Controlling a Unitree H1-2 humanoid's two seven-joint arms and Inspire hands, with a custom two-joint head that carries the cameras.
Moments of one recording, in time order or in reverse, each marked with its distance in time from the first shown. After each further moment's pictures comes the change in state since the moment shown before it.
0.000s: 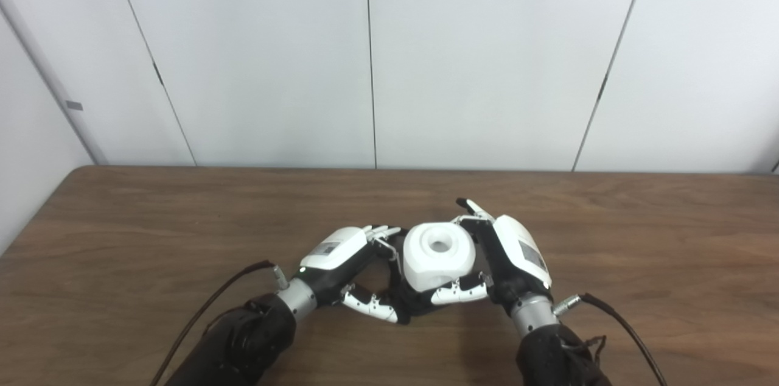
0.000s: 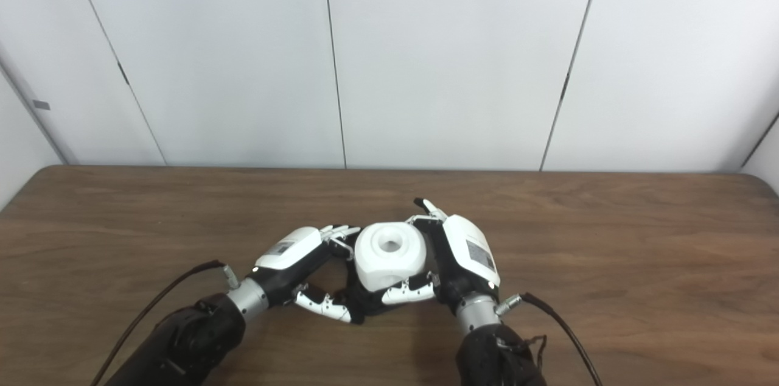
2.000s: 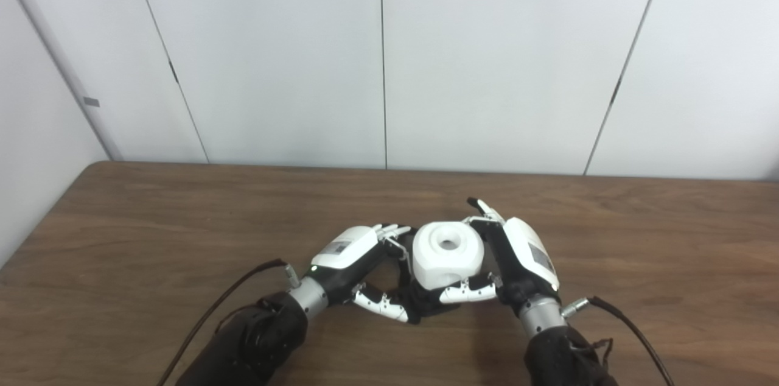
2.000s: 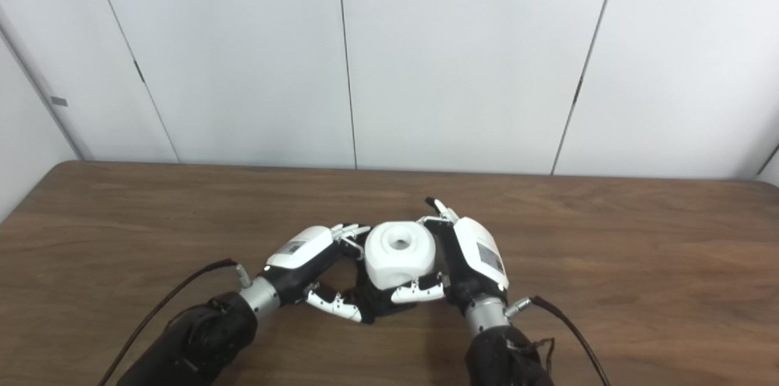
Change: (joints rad) left arm -0.003 -0.016 -0.008 0.021 0.016 0.000 0.032; right arm -0.012 -0.026 0.000 0.060 0.061 -0.053 -0.045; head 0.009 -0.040
